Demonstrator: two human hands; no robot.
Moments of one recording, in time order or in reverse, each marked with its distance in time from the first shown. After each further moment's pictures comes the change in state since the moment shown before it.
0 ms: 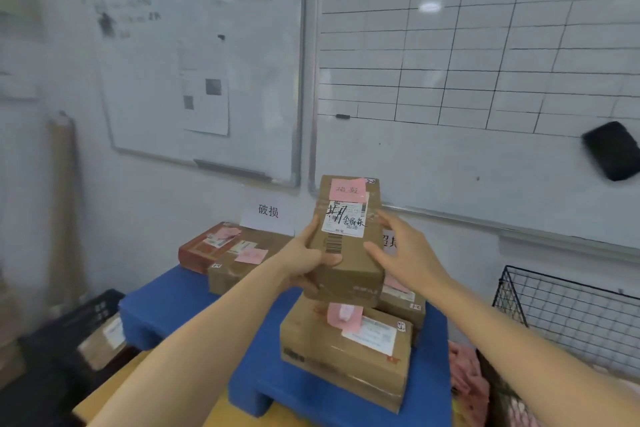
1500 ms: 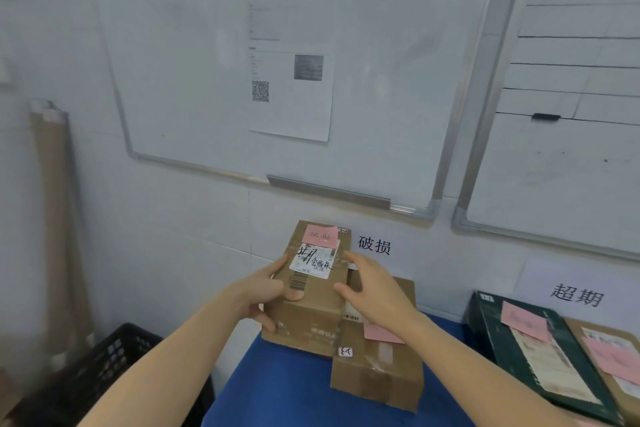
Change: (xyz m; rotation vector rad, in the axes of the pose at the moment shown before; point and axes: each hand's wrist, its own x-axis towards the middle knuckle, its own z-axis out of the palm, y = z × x) left_hand 0.204 -0.115 -0.409 0.126 -0.076 -0.268; right_hand 0.255 -0.132 0.357 -0.068 -0.214 0.111
